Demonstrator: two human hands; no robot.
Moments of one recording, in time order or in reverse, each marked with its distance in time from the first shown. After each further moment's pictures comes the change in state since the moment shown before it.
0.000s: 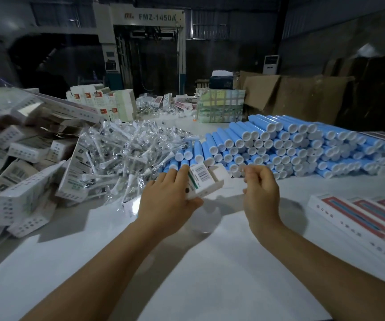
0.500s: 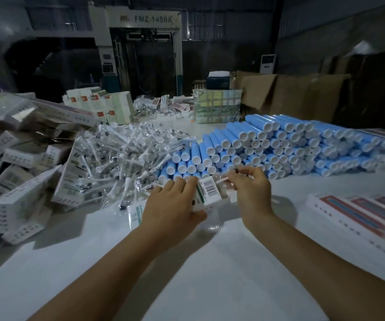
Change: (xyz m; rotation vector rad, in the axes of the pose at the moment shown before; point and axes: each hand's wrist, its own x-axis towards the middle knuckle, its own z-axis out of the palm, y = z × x) left_hand -0.007 0.009 0.005 0.034 -0.057 0.130; right_hand 0.018 0.008 0.012 0.081 0.053 0.210
